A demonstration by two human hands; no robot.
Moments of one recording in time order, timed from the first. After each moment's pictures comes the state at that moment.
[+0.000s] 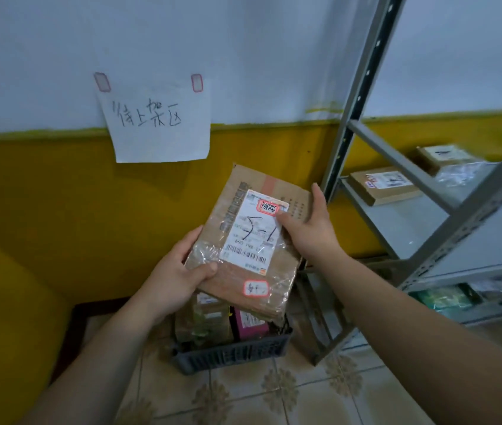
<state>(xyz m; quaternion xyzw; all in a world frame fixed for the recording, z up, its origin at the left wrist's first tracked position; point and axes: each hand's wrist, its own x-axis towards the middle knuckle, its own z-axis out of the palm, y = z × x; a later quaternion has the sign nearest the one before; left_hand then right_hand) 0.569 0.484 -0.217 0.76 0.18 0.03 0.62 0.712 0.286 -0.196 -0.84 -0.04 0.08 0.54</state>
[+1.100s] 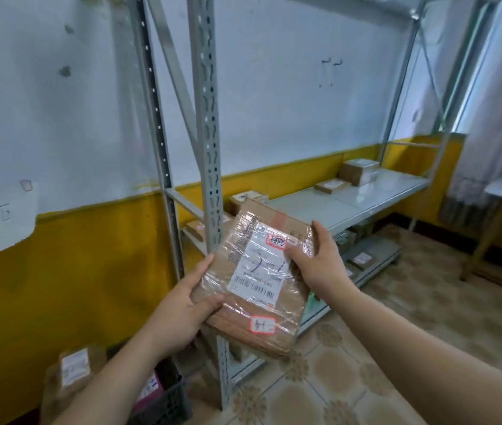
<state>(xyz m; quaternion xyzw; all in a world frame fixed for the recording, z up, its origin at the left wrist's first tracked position) 0.464 0.132 -0.102 0.84 -0.10 0.01 0.53 0.512 -0.114 -0.090 -0.83 0.07 -0.14 0.53</state>
